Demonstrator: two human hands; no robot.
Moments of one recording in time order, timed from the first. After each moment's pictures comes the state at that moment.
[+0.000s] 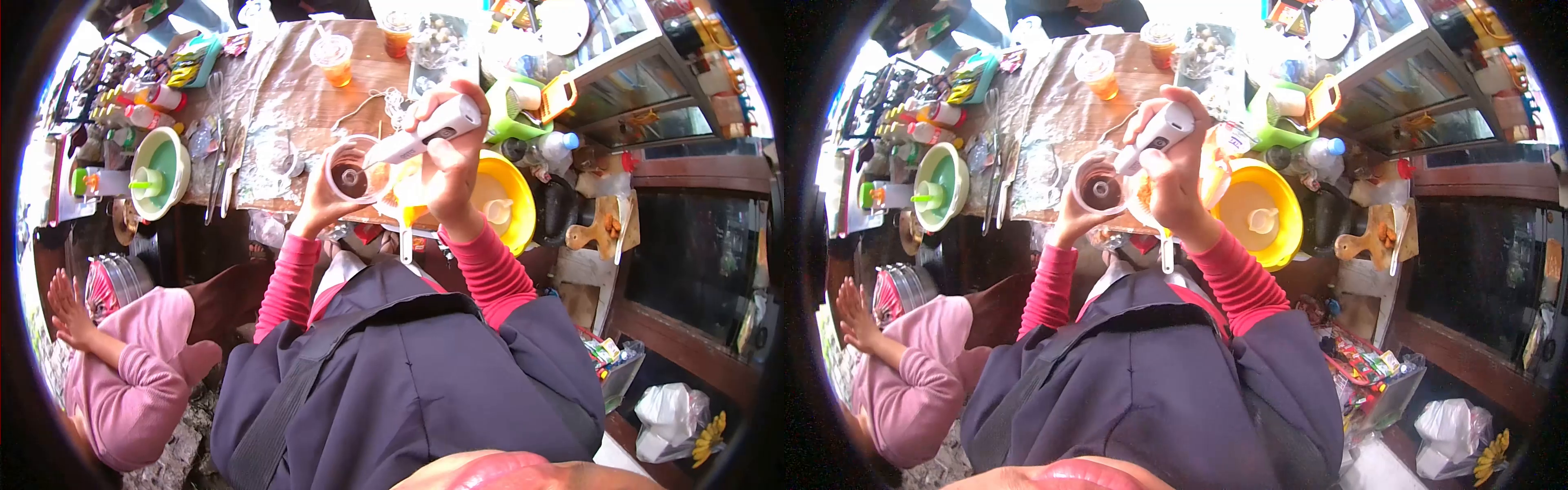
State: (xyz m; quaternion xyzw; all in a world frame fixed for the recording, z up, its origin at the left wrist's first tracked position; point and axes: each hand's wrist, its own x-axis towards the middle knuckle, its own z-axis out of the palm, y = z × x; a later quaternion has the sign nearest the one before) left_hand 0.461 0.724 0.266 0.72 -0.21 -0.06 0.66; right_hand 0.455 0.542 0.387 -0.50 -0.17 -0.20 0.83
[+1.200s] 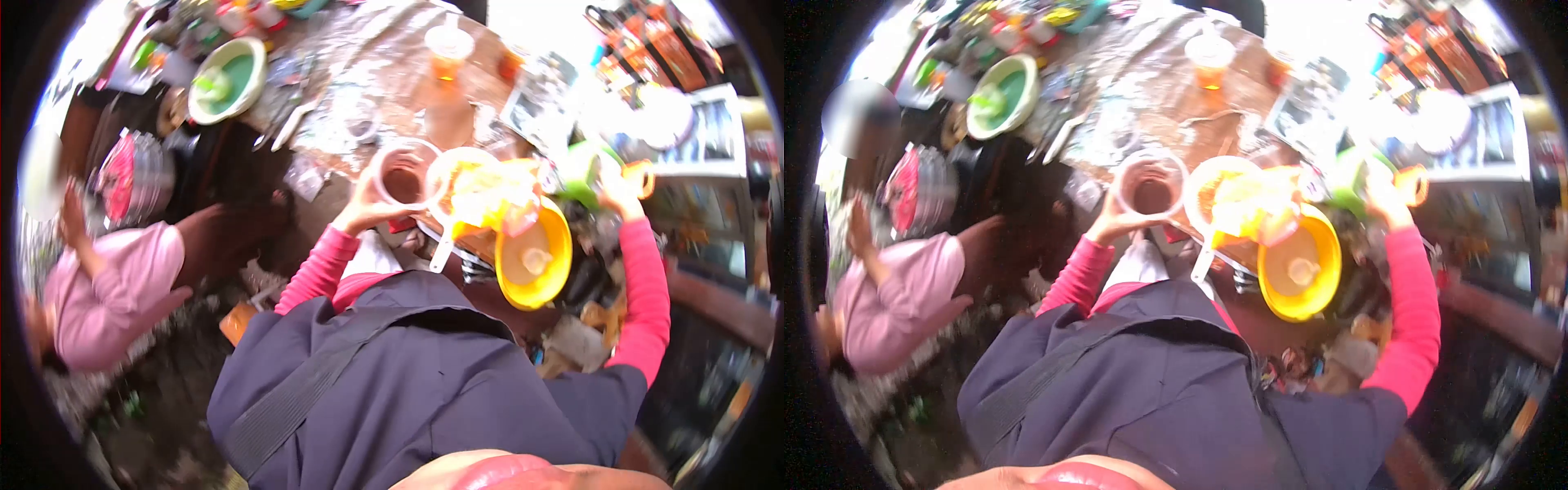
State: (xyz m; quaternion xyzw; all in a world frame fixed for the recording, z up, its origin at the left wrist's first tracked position) left_hand 0.419 0.745 0.263 0.71 -0.10 0.03 0.70; right_hand 0.586 0.253 0.270 -0.95 -0.14 0.24 -0.14
